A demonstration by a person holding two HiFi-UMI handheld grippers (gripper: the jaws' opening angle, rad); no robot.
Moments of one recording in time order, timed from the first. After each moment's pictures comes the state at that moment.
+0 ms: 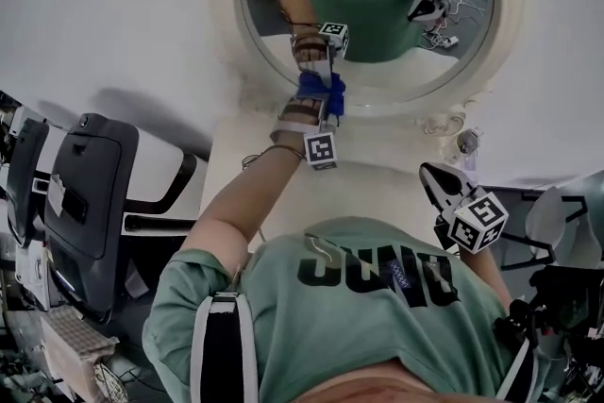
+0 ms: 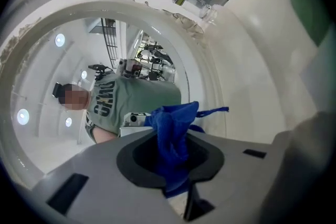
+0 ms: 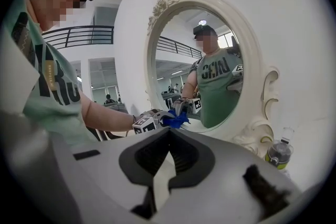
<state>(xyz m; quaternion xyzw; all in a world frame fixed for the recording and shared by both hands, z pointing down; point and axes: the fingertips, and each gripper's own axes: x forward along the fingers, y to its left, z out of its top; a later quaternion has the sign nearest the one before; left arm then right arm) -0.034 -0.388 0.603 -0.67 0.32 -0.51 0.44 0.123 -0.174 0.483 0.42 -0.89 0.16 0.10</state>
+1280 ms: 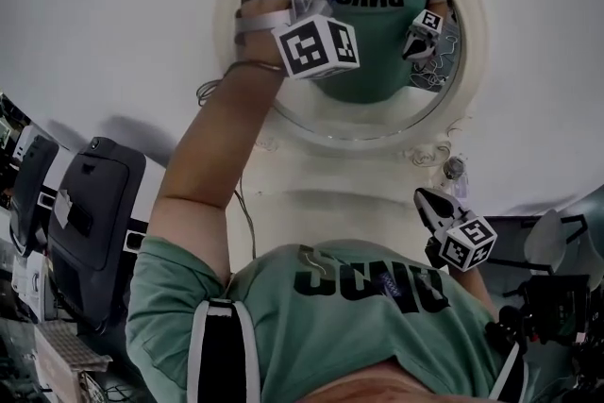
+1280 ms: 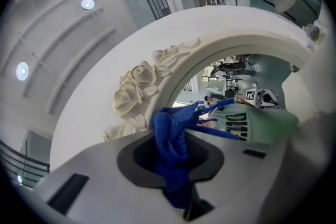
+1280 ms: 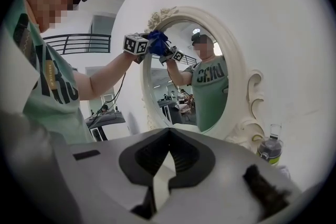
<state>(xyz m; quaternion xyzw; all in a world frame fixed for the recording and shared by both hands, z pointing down) -0.005 -0.396 0.096 -0.56 0.56 -0.20 0.58 0.146 -0.172 0.479 0.44 -0.88 0.16 0.05</state>
